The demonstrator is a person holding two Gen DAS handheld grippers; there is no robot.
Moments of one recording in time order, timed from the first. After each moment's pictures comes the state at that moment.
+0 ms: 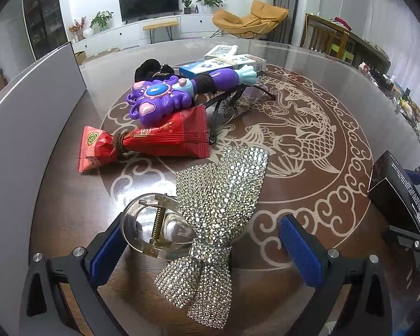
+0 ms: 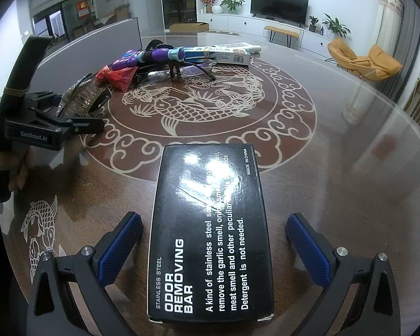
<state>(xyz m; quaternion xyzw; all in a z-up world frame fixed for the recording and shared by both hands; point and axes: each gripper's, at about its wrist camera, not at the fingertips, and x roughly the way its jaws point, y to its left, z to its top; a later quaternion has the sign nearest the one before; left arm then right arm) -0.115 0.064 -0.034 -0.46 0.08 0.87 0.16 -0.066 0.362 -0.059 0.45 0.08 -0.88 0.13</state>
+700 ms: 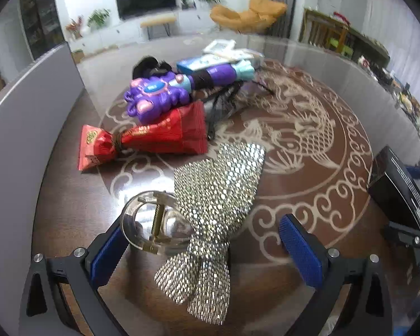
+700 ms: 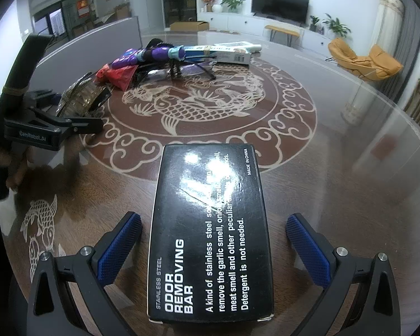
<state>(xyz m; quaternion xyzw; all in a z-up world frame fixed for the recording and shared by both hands) -0.118 0.067 -0.032 -0.48 0.09 0.86 0.17 -0.067 0.363 -0.059 0.46 0.08 -0.87 0.14</state>
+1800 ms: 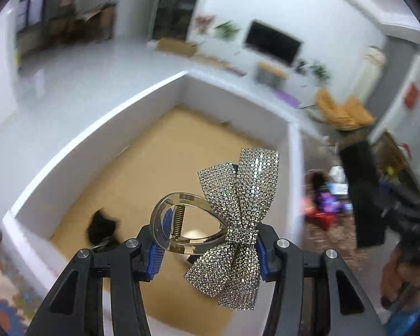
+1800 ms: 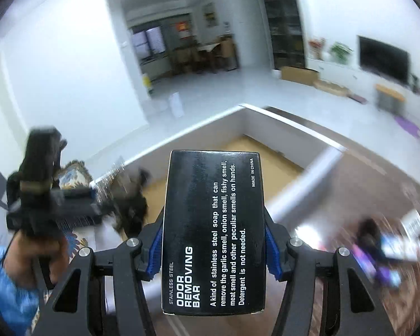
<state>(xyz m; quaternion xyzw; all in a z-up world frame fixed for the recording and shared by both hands) -0.048 -0.264 0.095 -0.43 -0.16 0.89 -0.05 -0.148 0.008 0.117 0.35 0.07 -0.84 0.40</state>
